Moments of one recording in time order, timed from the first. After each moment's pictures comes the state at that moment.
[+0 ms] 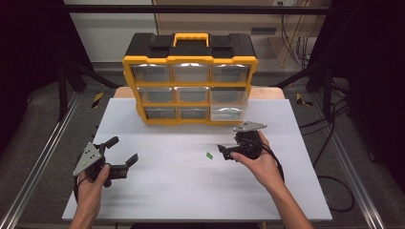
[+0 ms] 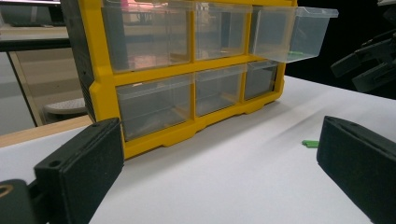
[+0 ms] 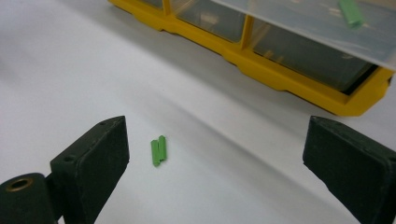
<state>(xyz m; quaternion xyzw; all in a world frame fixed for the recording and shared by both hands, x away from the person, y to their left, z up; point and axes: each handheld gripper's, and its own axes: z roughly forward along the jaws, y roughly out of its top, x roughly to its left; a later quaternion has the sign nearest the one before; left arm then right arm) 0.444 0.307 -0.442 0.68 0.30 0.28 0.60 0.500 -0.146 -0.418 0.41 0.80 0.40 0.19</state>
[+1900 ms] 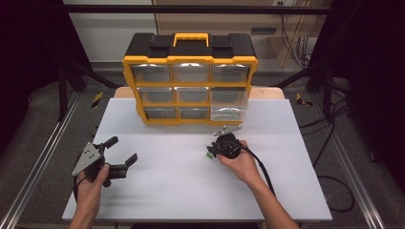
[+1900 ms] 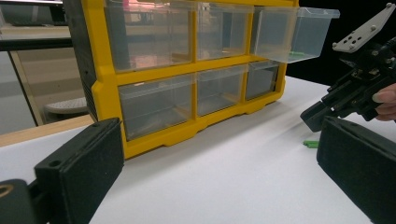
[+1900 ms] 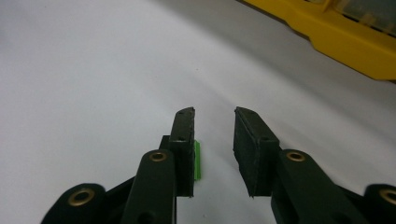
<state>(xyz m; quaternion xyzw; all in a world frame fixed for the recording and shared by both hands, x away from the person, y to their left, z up) 0.444 0.308 -0.442 0.68 0.31 0.28 0.60 0.528 -0.102 -0.468 0.38 0.83 0.38 0.13</state>
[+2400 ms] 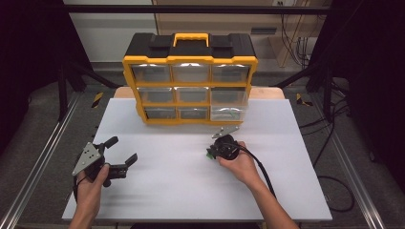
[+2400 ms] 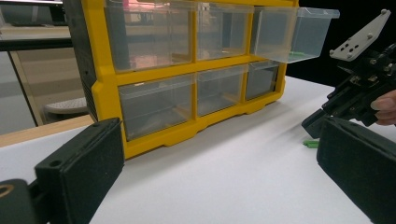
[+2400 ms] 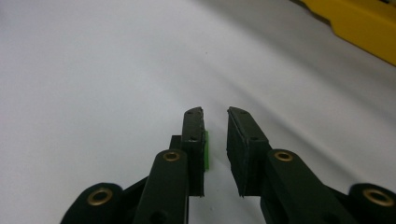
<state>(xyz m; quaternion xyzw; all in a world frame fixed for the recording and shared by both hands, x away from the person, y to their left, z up) 0.444 0.308 -0.442 0.68 0.31 0.28 0.60 0.527 -0.098 -0.474 0.37 0.85 0.36 0.12</state>
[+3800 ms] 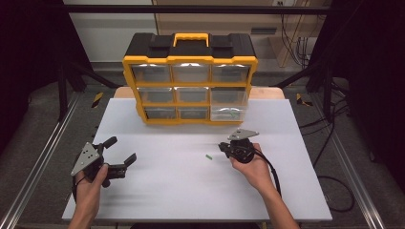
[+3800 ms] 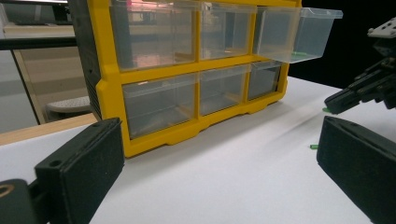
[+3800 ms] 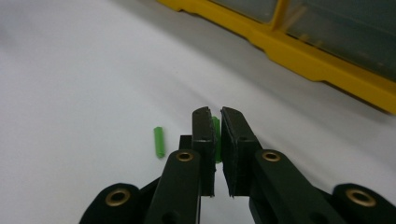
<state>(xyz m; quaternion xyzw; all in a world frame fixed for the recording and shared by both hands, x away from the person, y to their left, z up) 0.444 0.311 -0.442 0.68 0.31 0.28 0.60 0.504 -0.142 -0.456 0.37 0.81 0.42 0.18</state>
